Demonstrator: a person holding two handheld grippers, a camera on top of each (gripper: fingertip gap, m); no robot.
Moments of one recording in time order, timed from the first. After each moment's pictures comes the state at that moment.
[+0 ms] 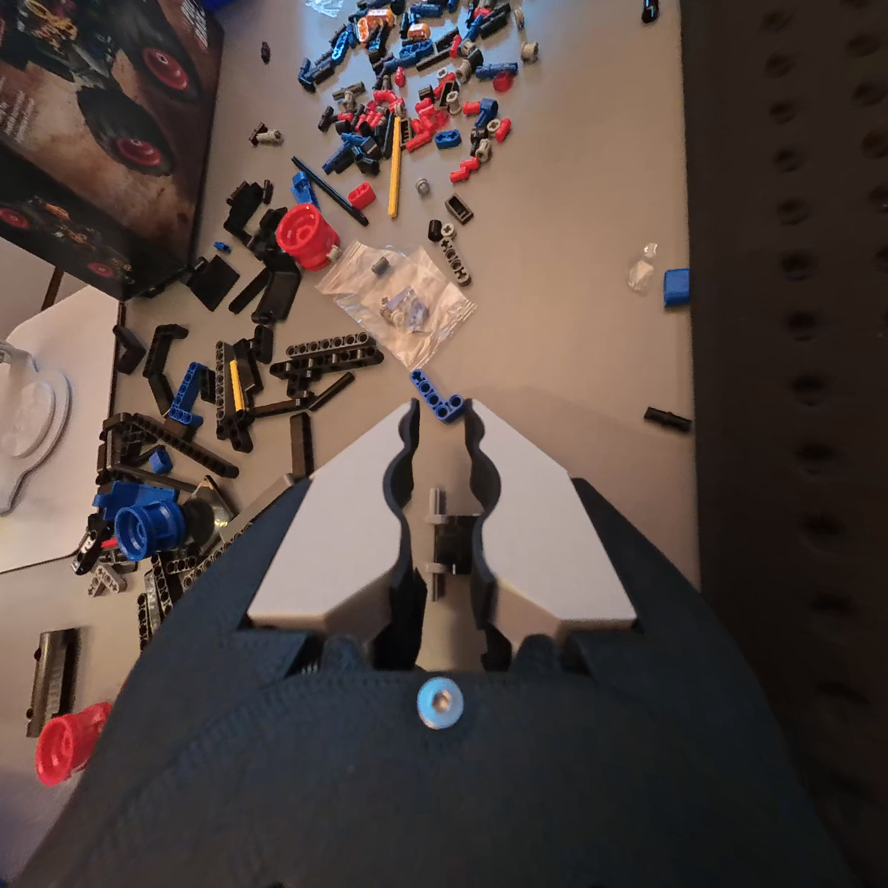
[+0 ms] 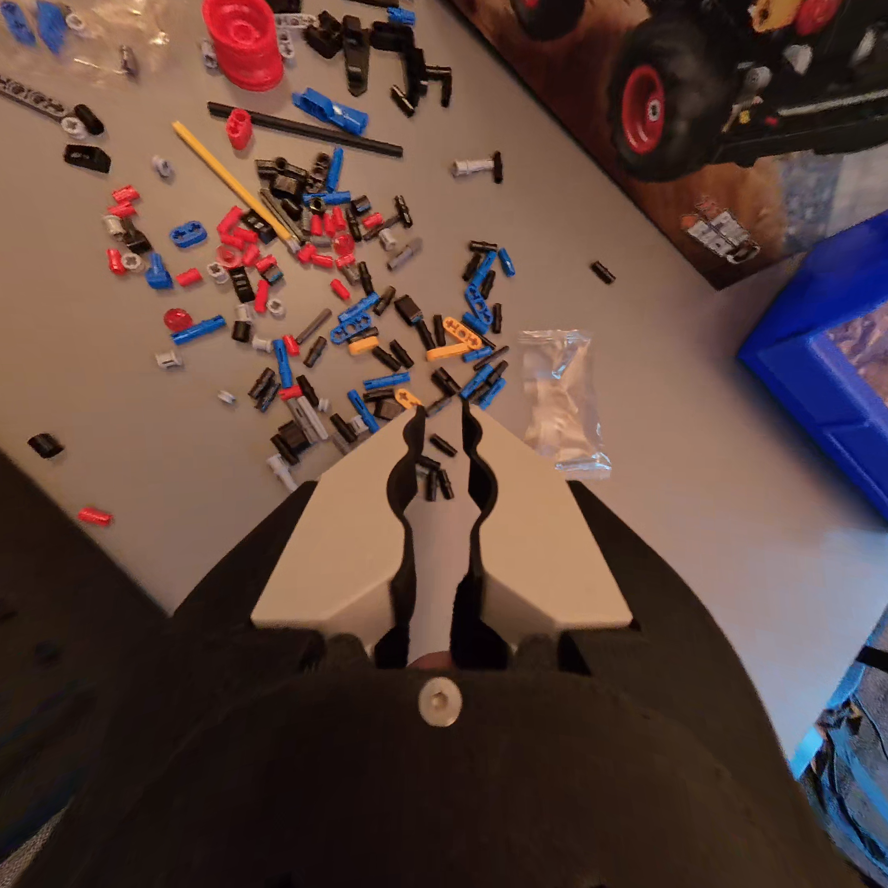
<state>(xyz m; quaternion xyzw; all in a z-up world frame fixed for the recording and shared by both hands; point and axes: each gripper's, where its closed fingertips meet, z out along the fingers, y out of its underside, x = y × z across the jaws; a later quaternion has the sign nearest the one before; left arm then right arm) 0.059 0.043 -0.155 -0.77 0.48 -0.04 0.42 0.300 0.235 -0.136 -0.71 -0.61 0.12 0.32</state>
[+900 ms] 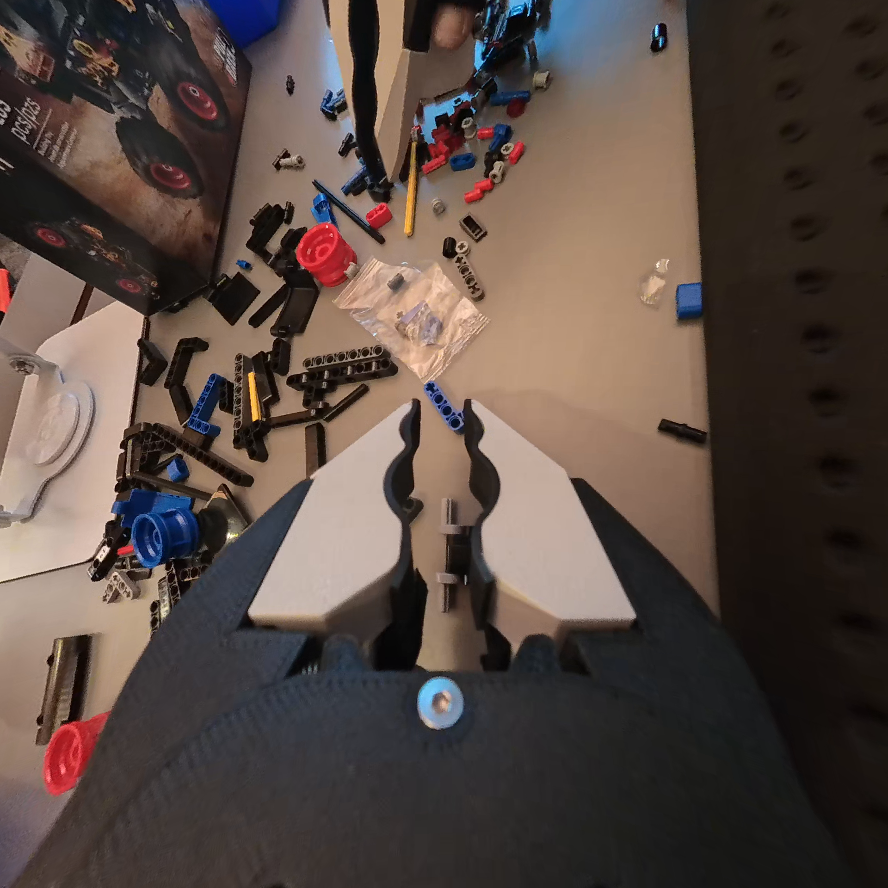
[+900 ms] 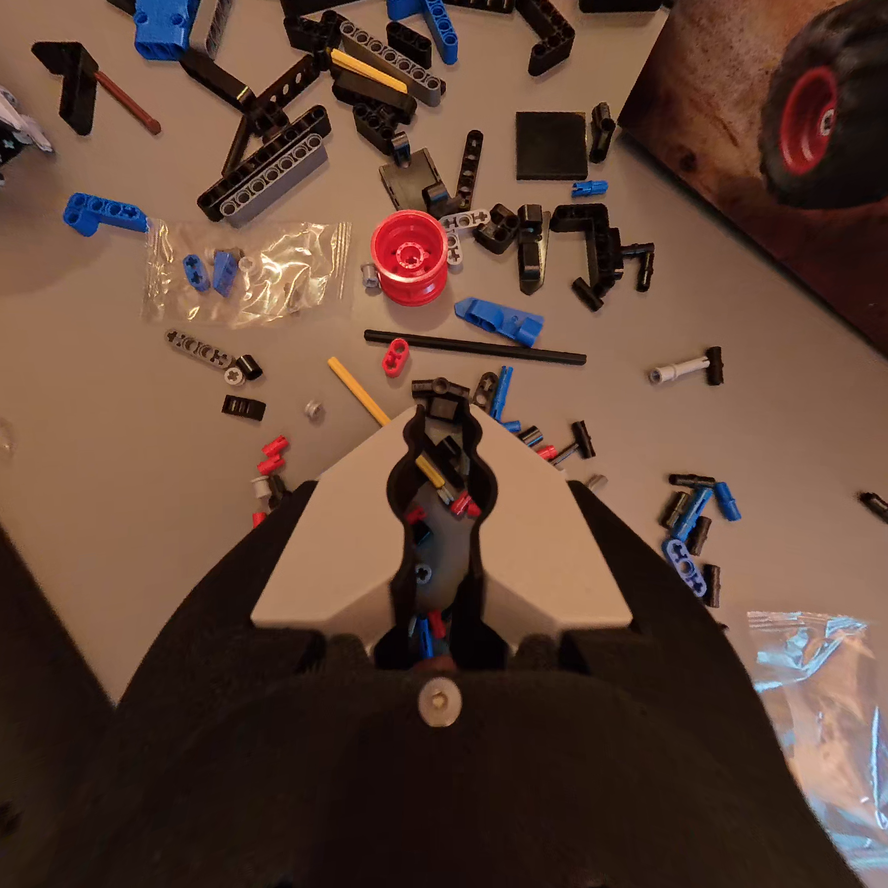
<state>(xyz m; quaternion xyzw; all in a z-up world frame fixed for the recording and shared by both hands) 0.060 0.049 -0.150 -0.76 0.48 -0.04 0.44 0.165 0.191 -0.175 -0.71 -0.61 0.23 0.26</state>
